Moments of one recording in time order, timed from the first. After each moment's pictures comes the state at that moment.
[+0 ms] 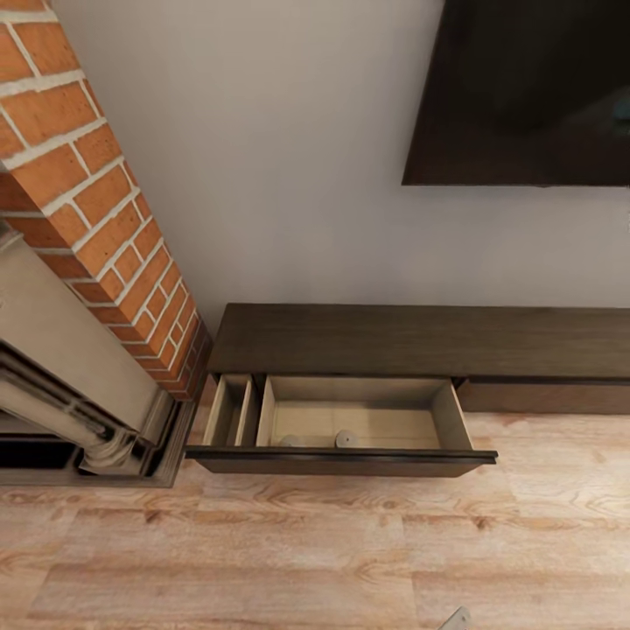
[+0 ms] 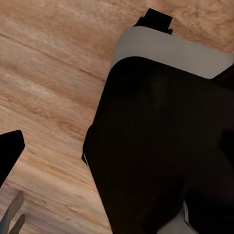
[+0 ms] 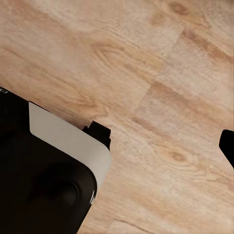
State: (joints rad) left arm -0.48 -0.09 -0.90 0.03 1.27 0.15 0.34; right arm -0.39 -0.06 0.19 0.01 0.32 -0.39 -0.04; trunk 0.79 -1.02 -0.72
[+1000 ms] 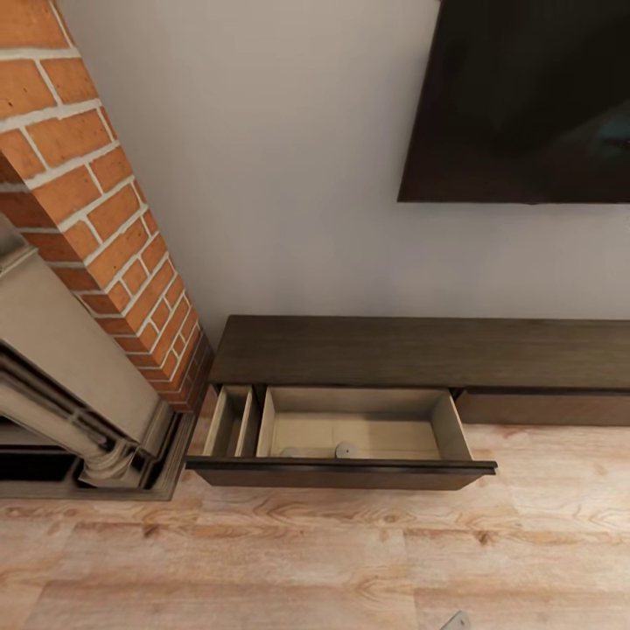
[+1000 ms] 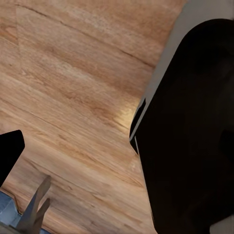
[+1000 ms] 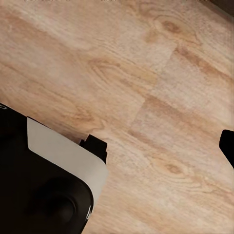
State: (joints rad) left arm -0.38 -0.02 -0.90 0.05 1.26 0.15 0.34; right arm -0.38 -0.05 0.19 0.01 0.32 -0.40 -0.05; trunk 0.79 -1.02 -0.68
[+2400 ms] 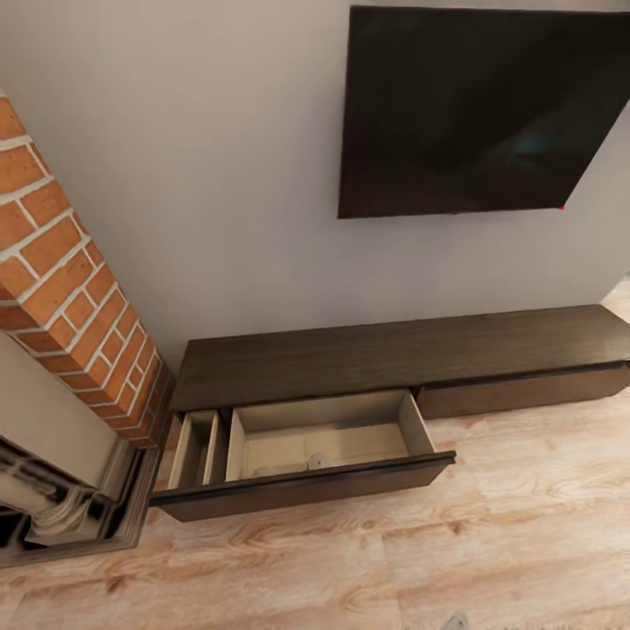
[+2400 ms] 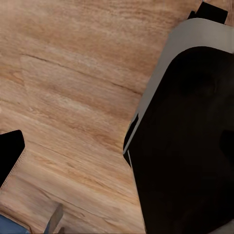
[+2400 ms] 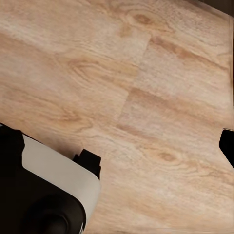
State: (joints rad) left arm -0.38 -0.02 -0.90 0.05 1.26 0.15 0.34; right arm -0.38 -0.05 0.19 0.01 0.32 -0.39 -0.04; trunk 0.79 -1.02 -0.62
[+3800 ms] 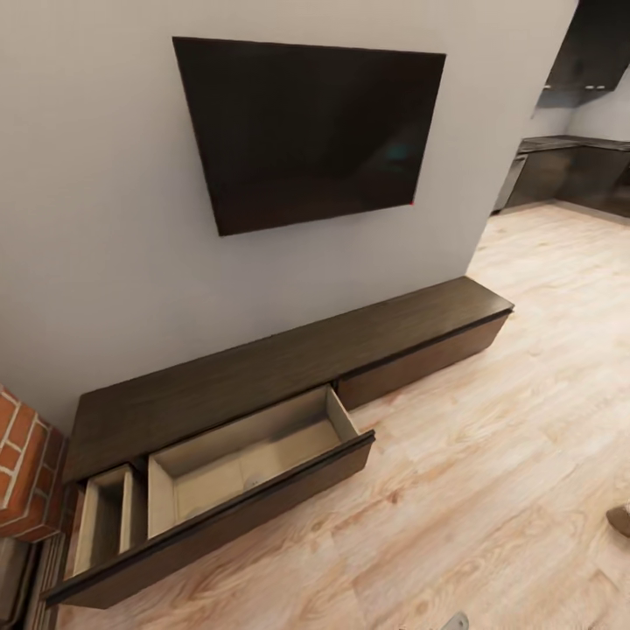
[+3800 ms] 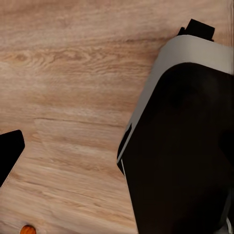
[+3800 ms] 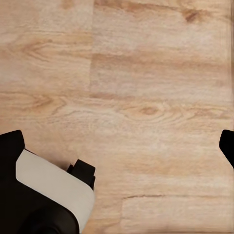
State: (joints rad) left arm -0.38 -0.02 -0.90 0.05 1.26 0.15 0.34; right arm -0.38 -0.05 0.19 0.01 0.32 -0.39 -0.04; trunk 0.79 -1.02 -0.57
